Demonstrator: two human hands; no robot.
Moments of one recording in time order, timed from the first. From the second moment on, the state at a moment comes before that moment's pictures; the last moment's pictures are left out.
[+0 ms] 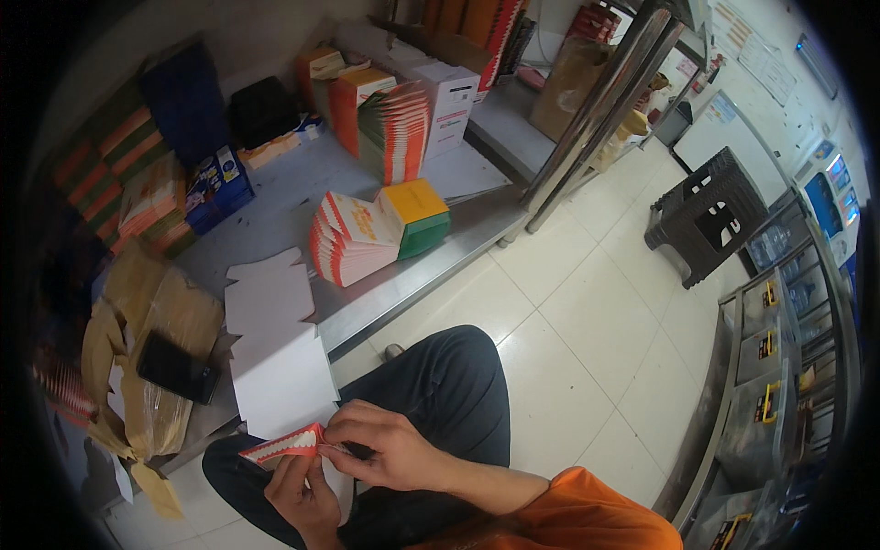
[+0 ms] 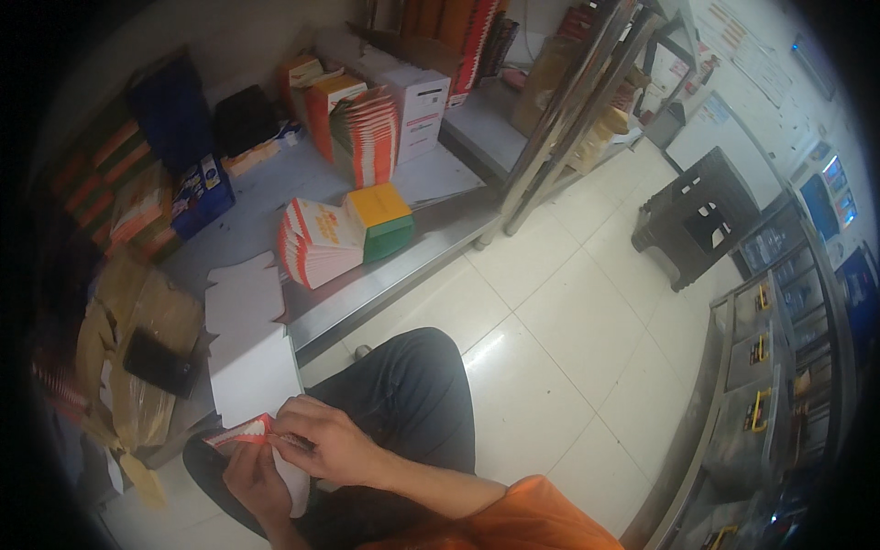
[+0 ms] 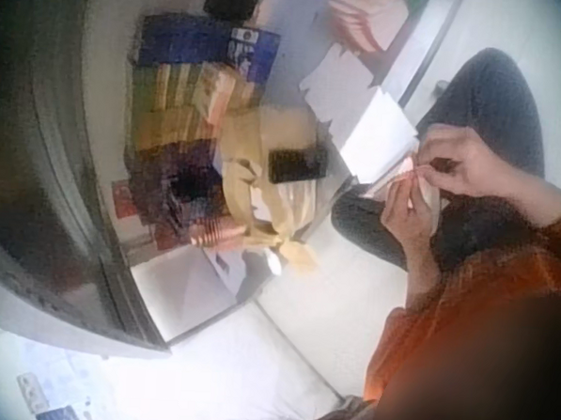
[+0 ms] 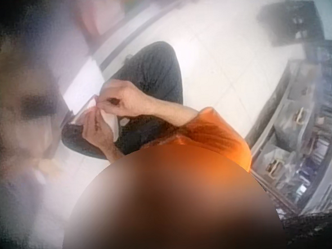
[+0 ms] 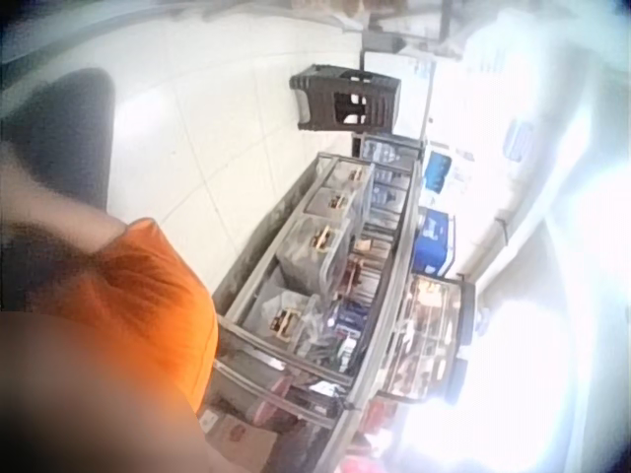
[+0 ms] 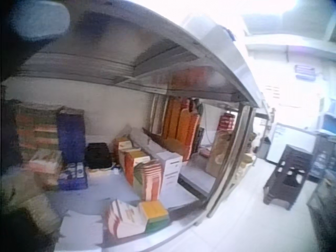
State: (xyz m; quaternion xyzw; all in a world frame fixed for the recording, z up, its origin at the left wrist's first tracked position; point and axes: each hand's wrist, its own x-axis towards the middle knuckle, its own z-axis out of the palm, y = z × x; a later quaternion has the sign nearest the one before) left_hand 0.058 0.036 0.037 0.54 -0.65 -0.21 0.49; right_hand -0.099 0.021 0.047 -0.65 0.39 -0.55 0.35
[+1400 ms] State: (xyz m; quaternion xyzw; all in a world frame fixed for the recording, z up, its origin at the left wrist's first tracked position) left_hand 0.079 0.025 -0.023 0.22 -0.25 -0.83 0.45; right_hand -0.146 -0.024 0.021 -0.45 0.60 -0.64 0.16
